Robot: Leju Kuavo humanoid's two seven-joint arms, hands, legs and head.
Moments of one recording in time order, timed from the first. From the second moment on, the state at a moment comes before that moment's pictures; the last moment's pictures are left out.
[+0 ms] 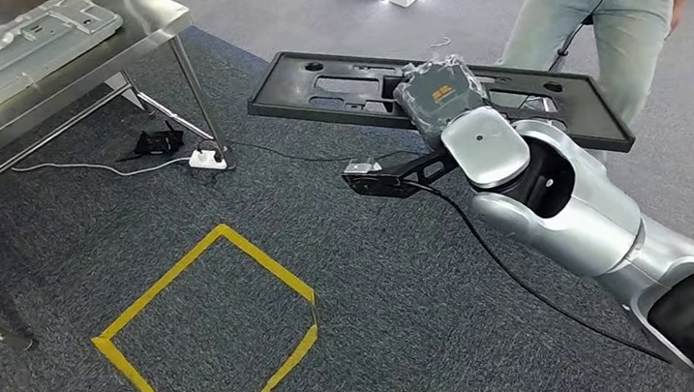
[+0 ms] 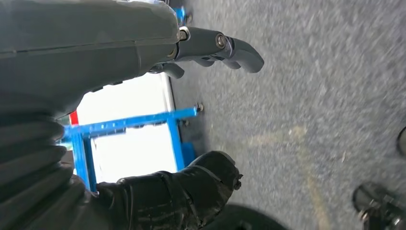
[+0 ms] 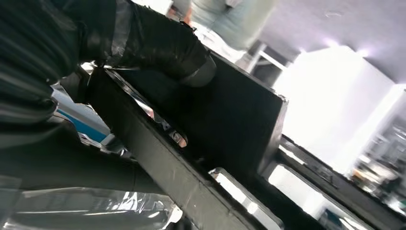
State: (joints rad) left arm -0.09 0.07 -1.17 -0.21 1.22 0.36 0.14; right arm -0.83 -0.49 0.60 -1.85 1.15 0.79 0.70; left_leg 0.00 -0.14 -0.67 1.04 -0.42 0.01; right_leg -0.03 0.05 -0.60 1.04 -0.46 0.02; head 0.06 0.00
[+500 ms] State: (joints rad) left arm -0.10 0.07 -1.17 -0.21 1.22 0.37 0.15; right arm -0.85 -0.48 0.63 -1.84 1.12 0.76 0.70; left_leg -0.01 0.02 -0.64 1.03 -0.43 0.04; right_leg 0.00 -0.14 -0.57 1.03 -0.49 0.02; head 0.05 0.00
